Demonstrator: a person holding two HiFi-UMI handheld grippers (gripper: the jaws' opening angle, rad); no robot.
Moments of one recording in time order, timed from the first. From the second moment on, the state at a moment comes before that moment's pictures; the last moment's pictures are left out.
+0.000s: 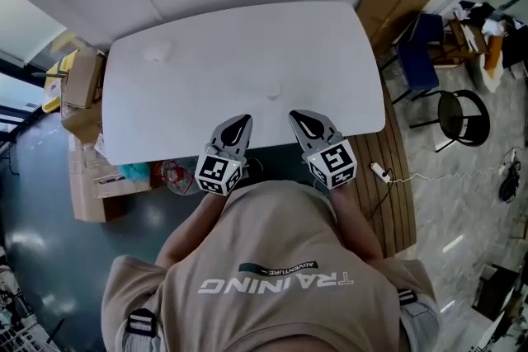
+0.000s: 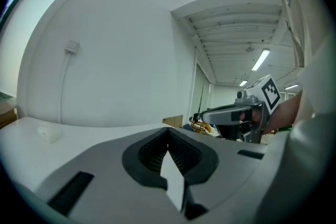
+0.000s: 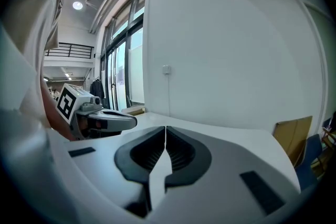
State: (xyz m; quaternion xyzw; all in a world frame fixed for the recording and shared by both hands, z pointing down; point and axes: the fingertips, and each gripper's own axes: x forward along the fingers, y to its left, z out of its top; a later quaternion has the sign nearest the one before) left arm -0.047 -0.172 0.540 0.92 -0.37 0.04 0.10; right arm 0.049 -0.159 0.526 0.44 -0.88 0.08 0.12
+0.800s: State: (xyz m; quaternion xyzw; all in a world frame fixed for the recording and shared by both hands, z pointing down) left arm -0.044 -0.236 0.564 0.94 -0.31 0.06 0.12; right arm 0.039 -0.226 0.569 0.47 -0.86 0.13 0.16
